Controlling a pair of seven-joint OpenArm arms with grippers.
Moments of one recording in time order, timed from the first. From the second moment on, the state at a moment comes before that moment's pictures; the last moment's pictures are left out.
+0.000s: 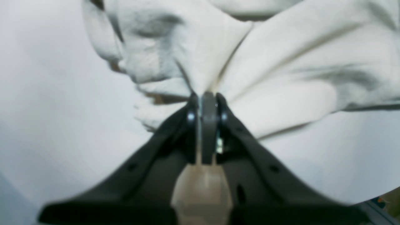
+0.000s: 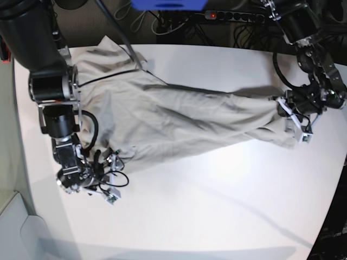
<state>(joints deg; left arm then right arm) -1.5 -10.1 -31.0 91.7 -19.7 -37.4 72.4 40.3 8.9 -5.2 34.8 -14.5 40.1 -32.7</state>
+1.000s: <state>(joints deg) 7.9 -10.4 -31.0 103.0 -26.6 -37.4 77.0 47.8 11.3 10.7 33.4 -14.4 38.8 -25.9</state>
